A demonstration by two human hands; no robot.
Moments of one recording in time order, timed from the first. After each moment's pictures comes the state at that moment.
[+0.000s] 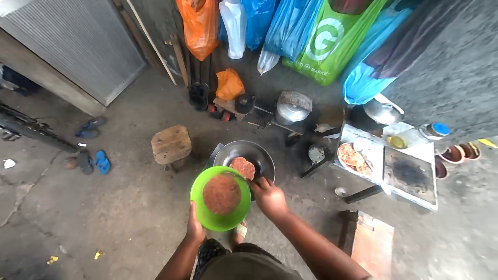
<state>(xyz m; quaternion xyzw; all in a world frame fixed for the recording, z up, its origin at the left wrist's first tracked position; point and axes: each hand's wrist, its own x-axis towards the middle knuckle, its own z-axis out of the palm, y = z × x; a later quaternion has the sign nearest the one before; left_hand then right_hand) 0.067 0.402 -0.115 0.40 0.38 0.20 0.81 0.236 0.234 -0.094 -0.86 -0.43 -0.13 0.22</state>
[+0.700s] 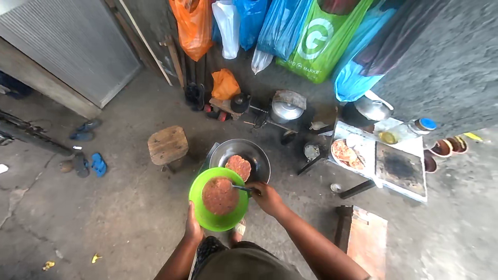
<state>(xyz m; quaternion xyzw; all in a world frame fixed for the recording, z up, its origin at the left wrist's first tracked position) 0.061 0.393 -0.118 0.41 0.40 0.17 0.80 0.245 0.213 -0.066 -0.84 -0.24 0.35 0.33</state>
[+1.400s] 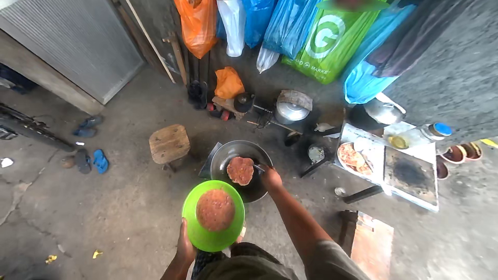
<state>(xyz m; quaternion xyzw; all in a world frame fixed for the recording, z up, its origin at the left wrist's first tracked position) 0.022 0.392 -0.125 0.41 0.40 0.20 0.80 0.333 0.246 -0.153 -0.93 -0.08 0.32 0.14</state>
